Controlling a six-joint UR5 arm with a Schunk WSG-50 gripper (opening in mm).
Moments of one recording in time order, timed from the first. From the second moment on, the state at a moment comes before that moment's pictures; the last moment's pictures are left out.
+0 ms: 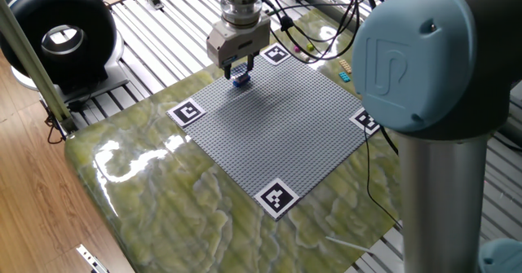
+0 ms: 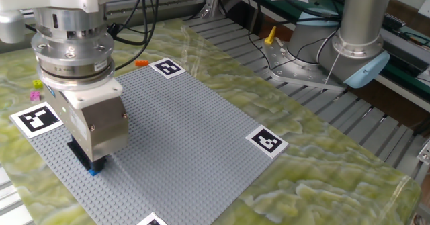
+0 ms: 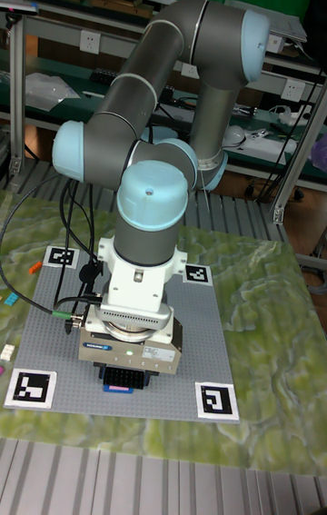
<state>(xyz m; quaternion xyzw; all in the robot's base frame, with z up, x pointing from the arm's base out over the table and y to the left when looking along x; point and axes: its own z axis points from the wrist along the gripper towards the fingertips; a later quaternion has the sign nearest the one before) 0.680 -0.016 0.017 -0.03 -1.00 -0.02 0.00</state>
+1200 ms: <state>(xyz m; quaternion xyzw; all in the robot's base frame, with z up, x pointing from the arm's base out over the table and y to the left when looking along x) 0.679 -0.020 0.013 -0.02 -1.00 -0.01 0.00</state>
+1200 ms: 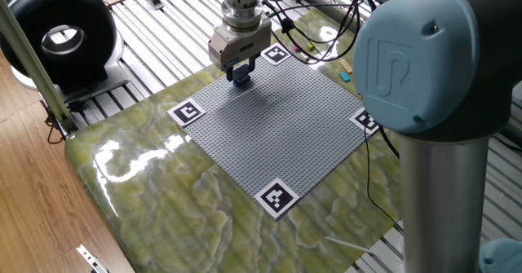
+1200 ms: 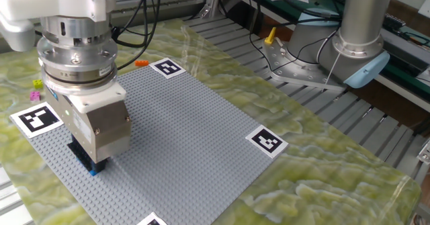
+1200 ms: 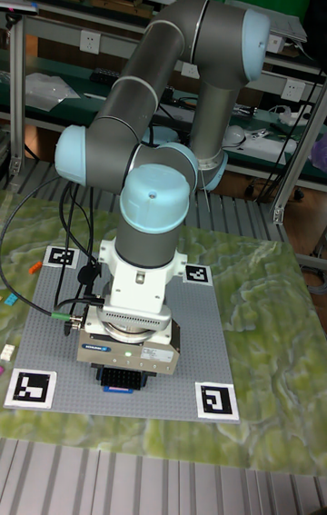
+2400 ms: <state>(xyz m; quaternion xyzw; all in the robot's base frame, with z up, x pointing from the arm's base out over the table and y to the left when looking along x) 0.684 -0.016 0.022 0.00 -1.00 -0.02 -0.03</state>
